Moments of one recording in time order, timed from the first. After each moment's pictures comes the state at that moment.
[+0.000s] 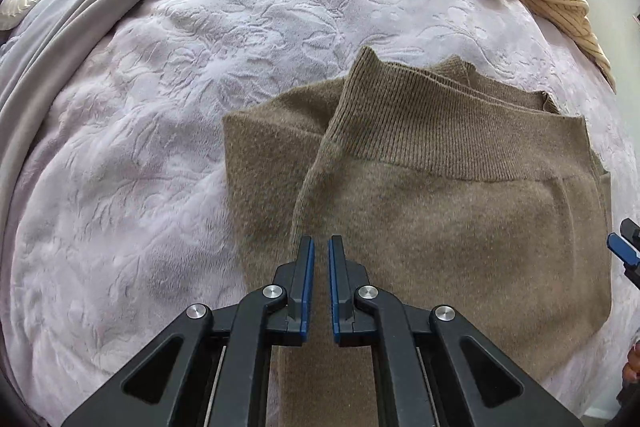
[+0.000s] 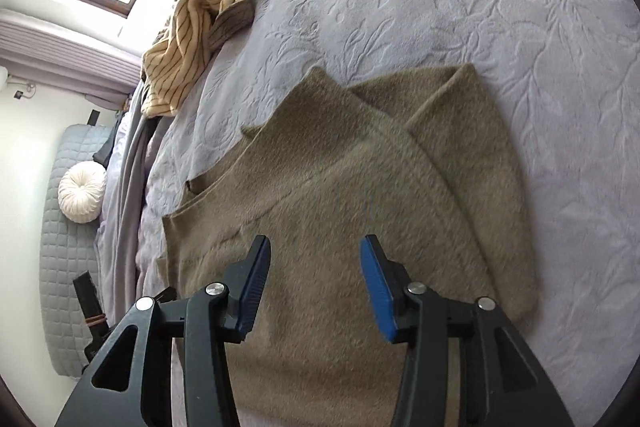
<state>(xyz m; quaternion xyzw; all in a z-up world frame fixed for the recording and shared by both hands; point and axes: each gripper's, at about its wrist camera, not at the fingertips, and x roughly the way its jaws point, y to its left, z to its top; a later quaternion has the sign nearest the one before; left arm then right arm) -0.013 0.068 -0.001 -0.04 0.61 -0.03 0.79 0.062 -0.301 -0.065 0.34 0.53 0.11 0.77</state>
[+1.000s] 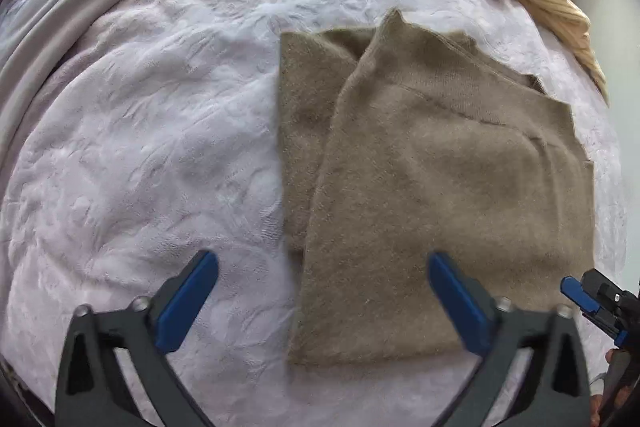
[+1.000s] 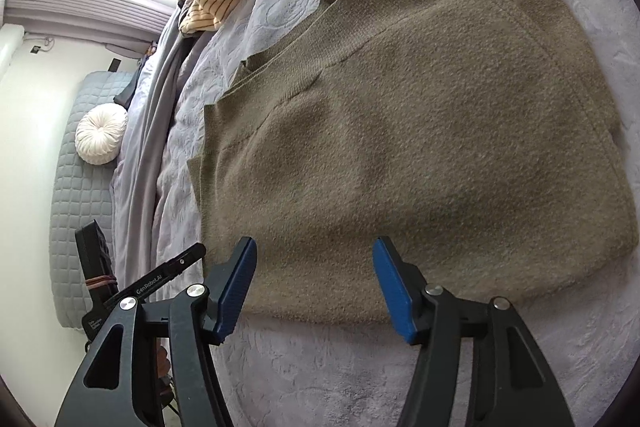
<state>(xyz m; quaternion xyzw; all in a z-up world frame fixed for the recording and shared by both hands) -0.082 0.099 0.009 -0.09 0.61 -0.01 0.79 -0.004 -0.208 -0.068 0.32 0.57 0.18 0.74</state>
